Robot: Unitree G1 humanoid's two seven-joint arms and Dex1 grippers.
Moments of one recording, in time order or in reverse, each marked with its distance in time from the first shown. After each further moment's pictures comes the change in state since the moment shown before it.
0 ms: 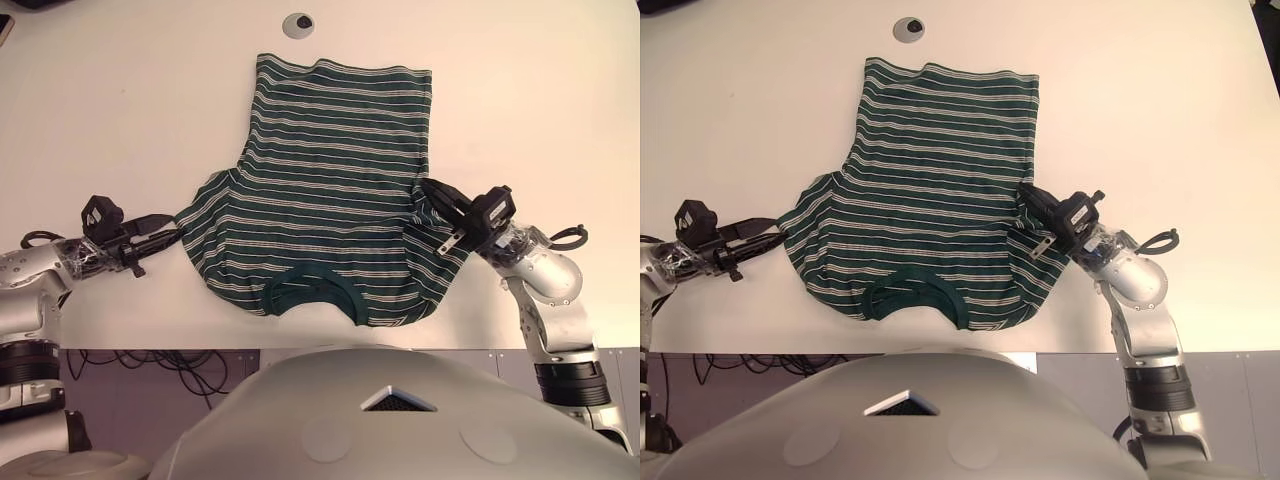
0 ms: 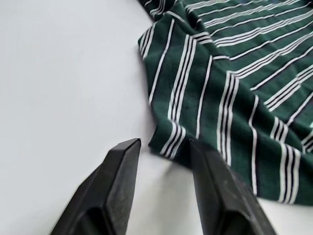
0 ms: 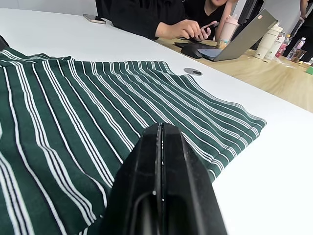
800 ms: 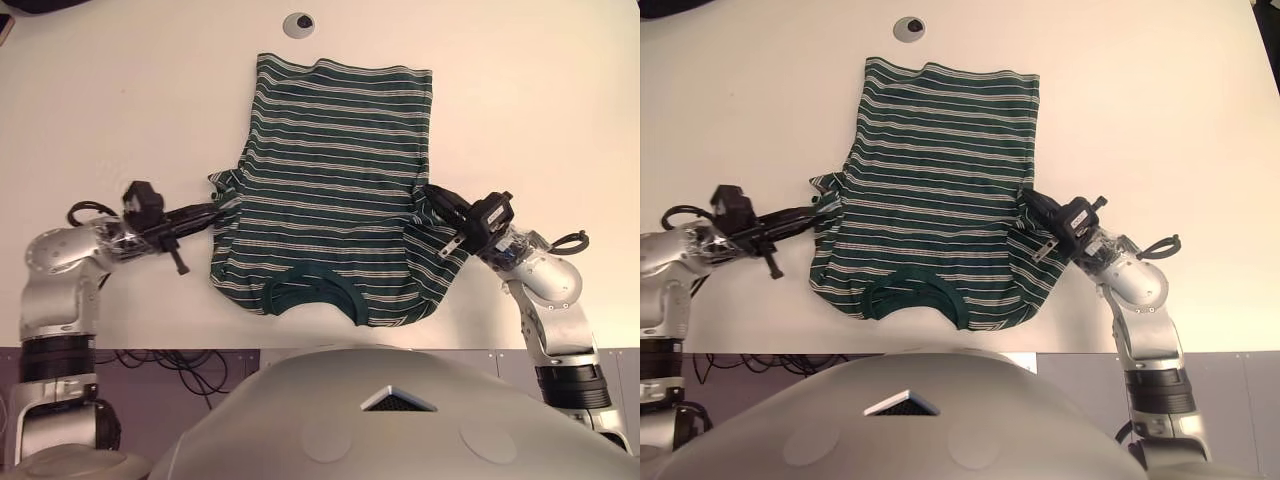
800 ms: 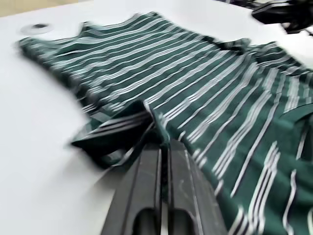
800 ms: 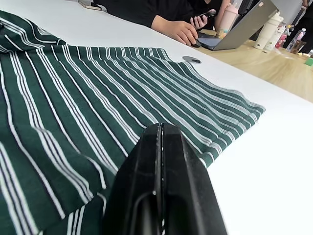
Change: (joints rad) left arm -0.024 -0.140 -0.094 -0.281 -0.021 -0.039 0.010; right arm 0.027 -0.001 -0.011 0.016 -0.027 -0.003 -0.002
